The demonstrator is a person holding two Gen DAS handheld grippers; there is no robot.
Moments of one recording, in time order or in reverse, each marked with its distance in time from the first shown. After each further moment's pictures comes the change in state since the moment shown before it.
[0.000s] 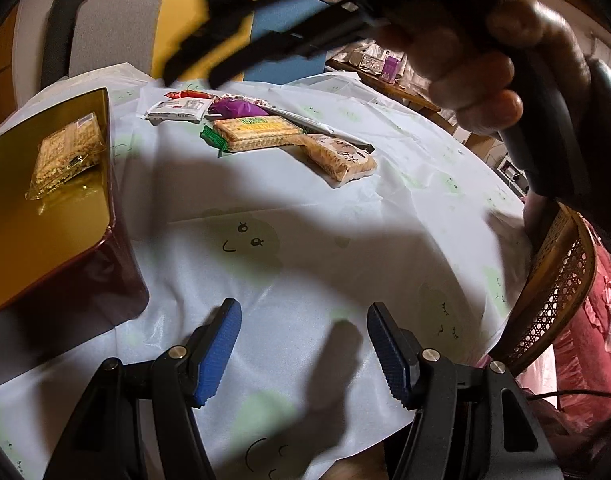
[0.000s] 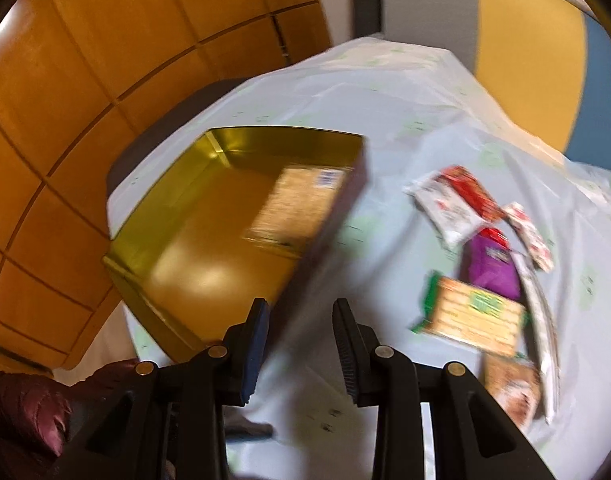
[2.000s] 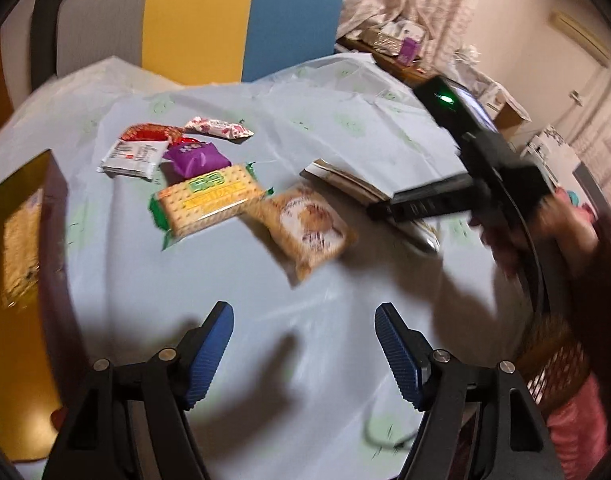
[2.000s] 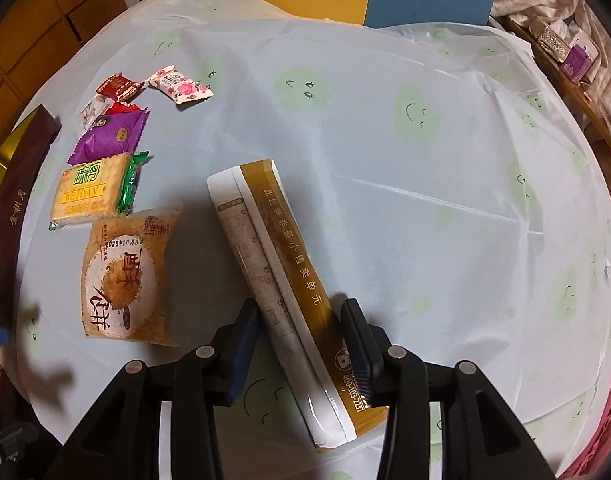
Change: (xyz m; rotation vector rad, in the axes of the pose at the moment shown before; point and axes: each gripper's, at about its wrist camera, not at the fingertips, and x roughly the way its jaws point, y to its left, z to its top) left arm 0.048 -0.040 0.118 -0.049 0.147 0.056; right arm -0.047 -0.218 -0.108 0.381 0.194 -0.411
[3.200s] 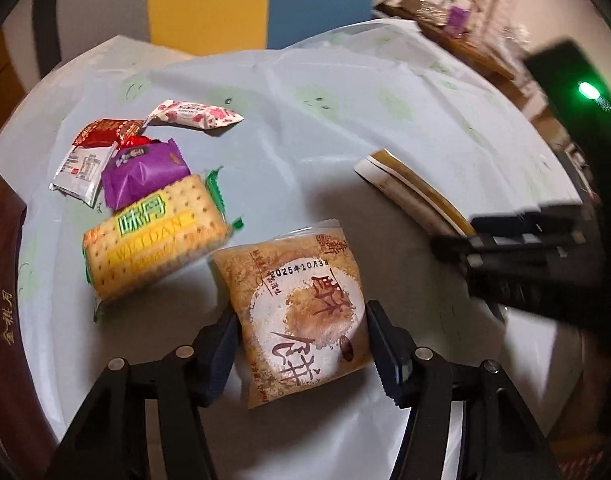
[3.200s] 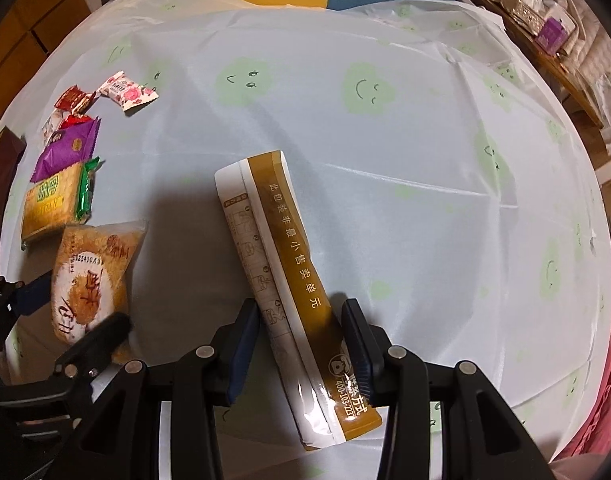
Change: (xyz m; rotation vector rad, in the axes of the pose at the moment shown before) left arm 0.087 -0.025 0.040 -0.019 0.091 0.154; right arm 0.013 -0.038 0.020 0.074 0.048 -0.071
